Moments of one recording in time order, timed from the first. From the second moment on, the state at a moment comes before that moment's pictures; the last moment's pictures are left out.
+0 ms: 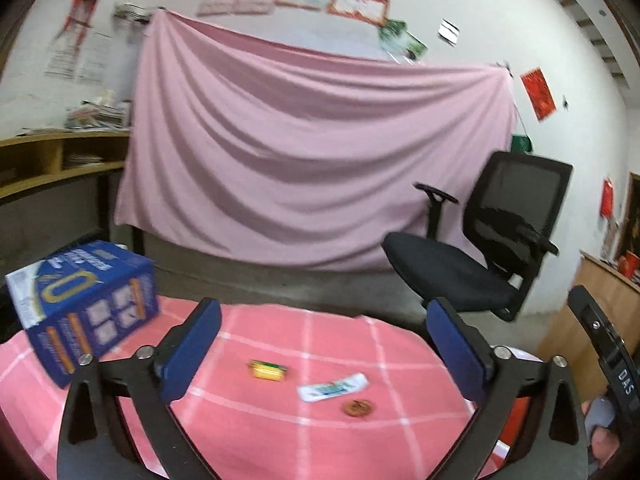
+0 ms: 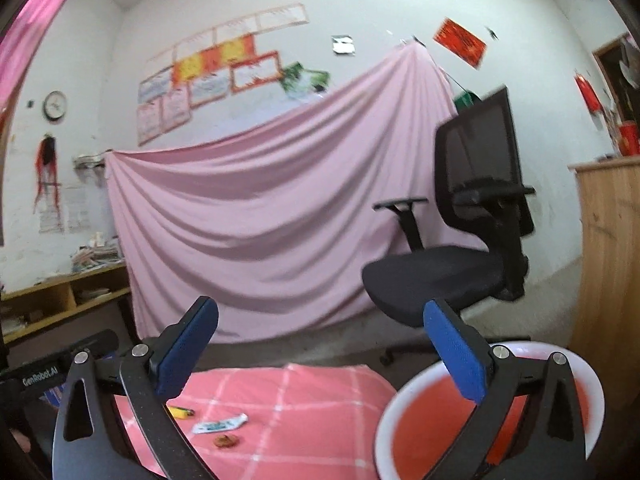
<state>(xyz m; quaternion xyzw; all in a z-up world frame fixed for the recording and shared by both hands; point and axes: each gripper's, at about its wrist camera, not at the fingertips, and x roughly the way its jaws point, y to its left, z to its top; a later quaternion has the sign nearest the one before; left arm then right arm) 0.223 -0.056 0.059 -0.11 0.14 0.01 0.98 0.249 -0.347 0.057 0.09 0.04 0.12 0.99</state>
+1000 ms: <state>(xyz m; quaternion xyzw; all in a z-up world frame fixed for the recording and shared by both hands) 0.241 0.011 -0.003 -0.03 0.23 0.05 0.97 0.302 -0.235 0.003 -0.07 0.21 0.21 0.95</state>
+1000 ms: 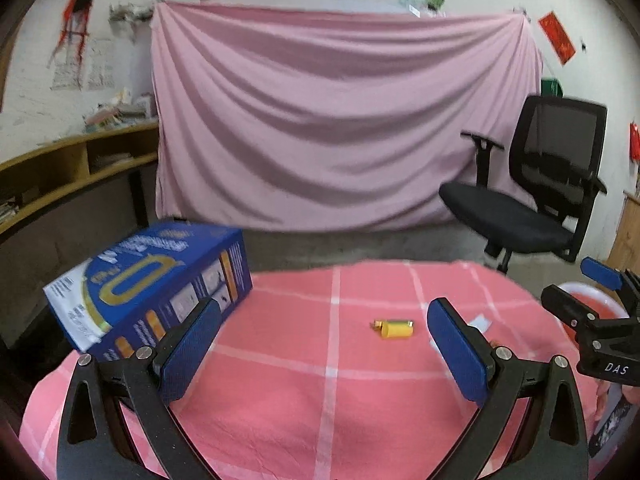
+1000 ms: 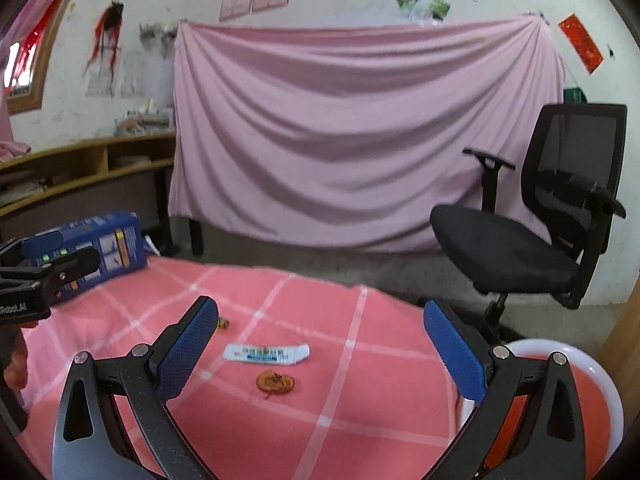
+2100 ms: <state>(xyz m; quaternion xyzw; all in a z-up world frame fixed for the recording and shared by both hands) 0.340 -0.017 -0.046 -0.05 0.43 -0.06 0.90 0.353 -0.212 -0.052 -0.10 0.44 0.24 0.86</state>
